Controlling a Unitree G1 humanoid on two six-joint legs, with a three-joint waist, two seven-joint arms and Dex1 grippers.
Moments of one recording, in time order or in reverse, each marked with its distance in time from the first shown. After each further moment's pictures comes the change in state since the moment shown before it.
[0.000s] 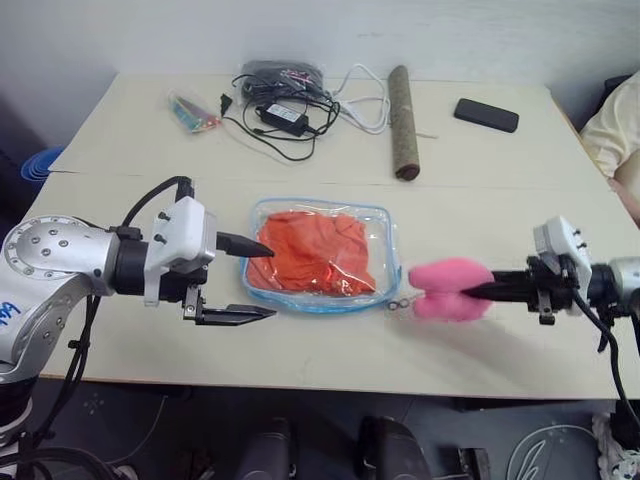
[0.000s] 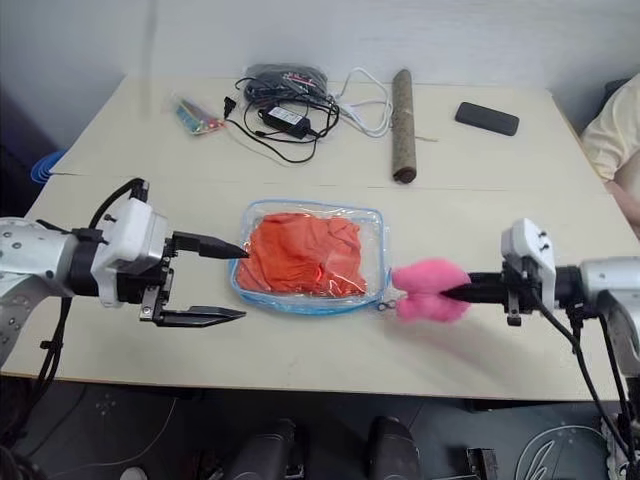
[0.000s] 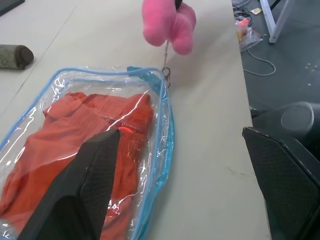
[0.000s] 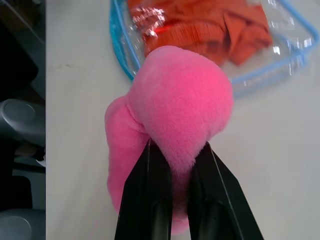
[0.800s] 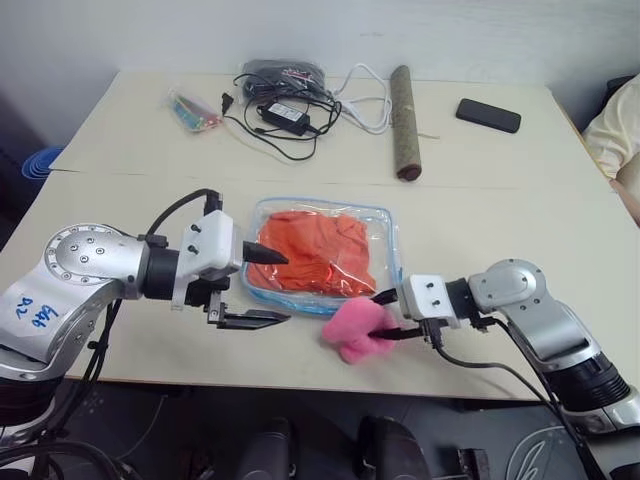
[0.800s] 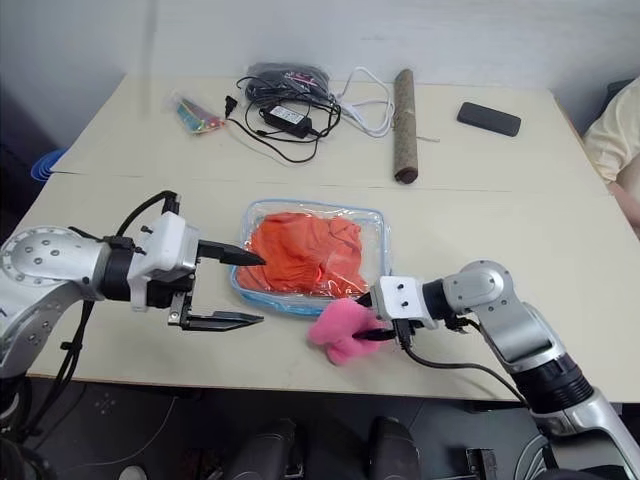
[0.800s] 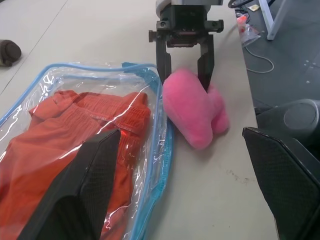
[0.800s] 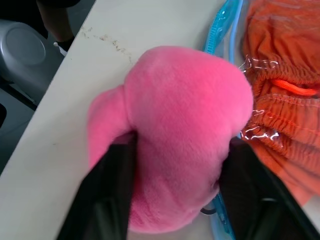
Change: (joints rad) left arm -0.013 -0.061 -0.113 -0.015 0.061 -0.014 0.042; right arm -0.081 0.262 0.395 -0.081 -0.349 -0.274 -0.115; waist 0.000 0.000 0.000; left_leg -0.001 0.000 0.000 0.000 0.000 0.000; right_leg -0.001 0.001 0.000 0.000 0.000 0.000
